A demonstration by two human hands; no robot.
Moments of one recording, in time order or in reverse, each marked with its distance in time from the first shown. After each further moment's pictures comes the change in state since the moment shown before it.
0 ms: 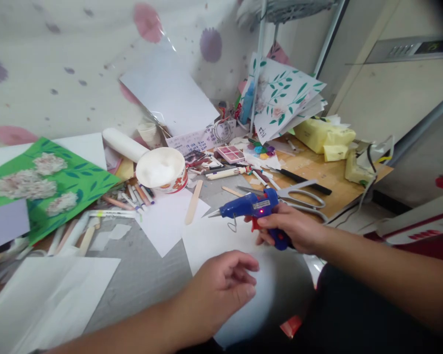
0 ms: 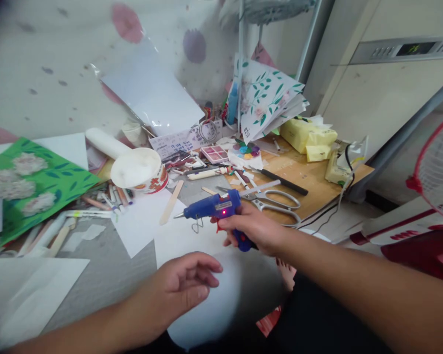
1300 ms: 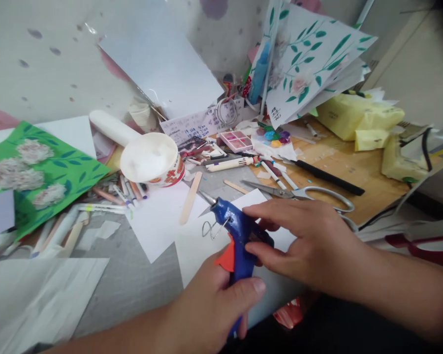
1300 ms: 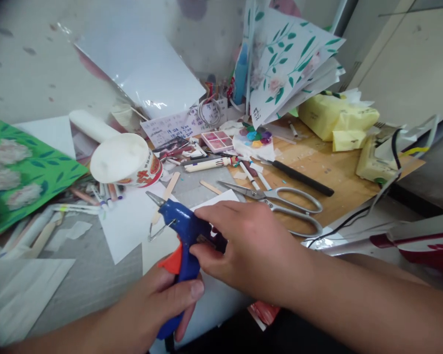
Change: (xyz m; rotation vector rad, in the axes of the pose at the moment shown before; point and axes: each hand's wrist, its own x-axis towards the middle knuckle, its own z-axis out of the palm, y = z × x) left_hand 0.017 0.029 0.005 -0.087 0.042 -0.121; right_hand -0.004 -0.031 0.023 -1.226 0.217 -0.784
